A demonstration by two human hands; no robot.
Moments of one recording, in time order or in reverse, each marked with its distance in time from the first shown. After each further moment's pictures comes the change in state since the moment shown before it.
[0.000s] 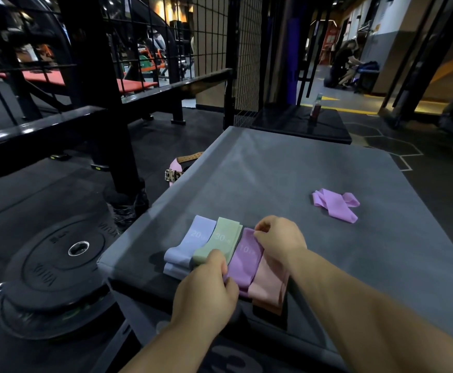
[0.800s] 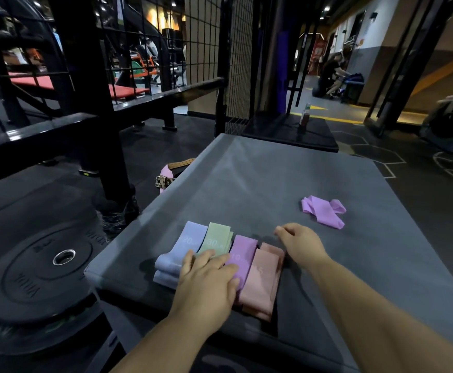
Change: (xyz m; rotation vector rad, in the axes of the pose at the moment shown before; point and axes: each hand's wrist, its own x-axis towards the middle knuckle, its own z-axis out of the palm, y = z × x) left_hand 0.019 -0.005 0.018 0.249 -0.045 0.306; right_hand -0.010 0.040 -0.034 0.197 0.065 0.079
